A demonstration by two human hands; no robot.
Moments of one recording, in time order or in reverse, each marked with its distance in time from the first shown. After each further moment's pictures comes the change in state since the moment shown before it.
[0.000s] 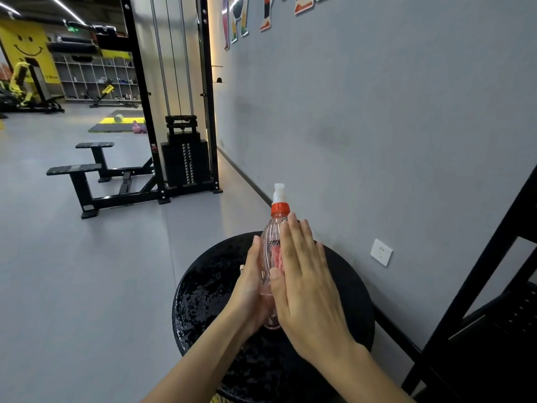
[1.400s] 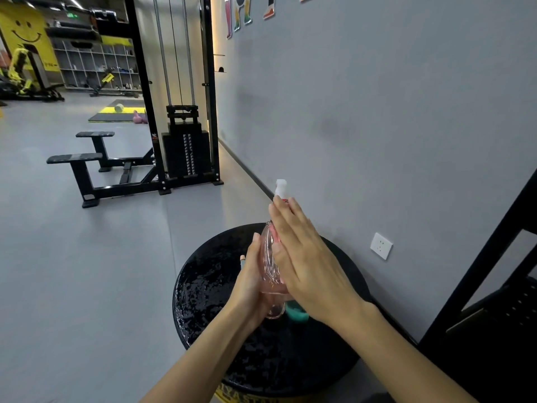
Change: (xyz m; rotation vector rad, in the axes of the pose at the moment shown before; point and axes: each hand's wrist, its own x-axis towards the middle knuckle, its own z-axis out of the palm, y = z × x) left_hand -0.005 -0.009 -0.003 -0.044 0.005 -0.009; right_hand 0.024 0.017 -0.013 0.130 -0.172 -0.129
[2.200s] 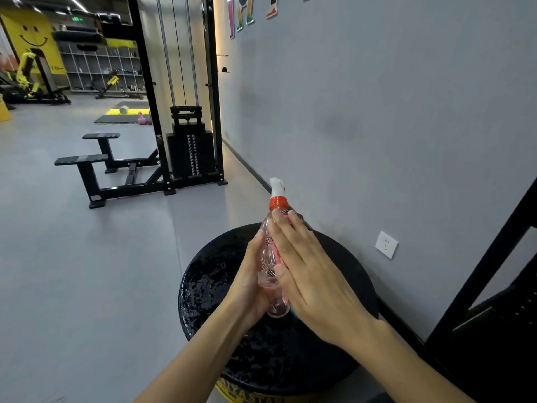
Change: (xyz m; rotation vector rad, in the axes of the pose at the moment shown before) left_hand -0.013 0.012 0.001 0.011 -0.070 0.044; right_hand -0.021 -0.005 0.002 -0.006 -0.076 -0.054
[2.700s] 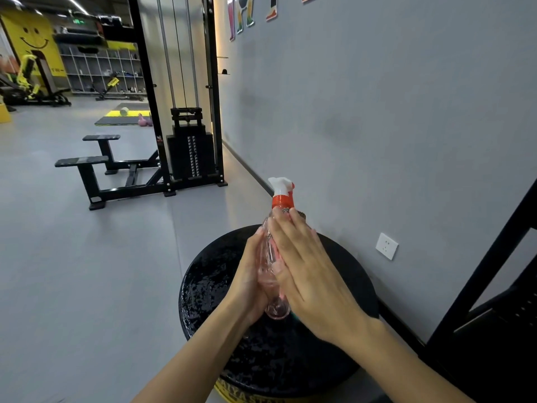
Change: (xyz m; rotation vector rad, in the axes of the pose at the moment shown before) left_hand 0.004 0.004 0.003 0.030 0.014 0.040; right_hand 0.006 -0.003 0.002 0.011 0.027 0.021
